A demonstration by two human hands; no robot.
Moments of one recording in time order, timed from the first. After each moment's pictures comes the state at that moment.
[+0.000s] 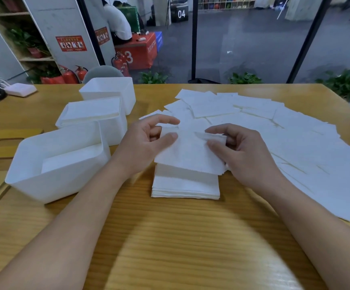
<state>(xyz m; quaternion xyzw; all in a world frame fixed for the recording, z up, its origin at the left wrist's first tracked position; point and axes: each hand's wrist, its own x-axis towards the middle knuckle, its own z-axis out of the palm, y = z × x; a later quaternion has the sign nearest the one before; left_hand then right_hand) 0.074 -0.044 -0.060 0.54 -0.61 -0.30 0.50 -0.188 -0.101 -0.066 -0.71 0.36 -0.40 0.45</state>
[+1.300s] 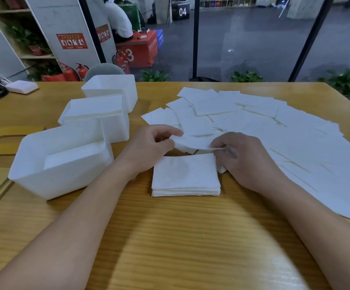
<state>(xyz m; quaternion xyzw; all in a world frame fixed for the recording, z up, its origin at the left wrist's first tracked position) 0.067 -0.044 -0.068 0.64 -0.56 -0.31 0.43 -0.195 -0.115 -0.085 -0.83 0.41 -0.29 0.26</state>
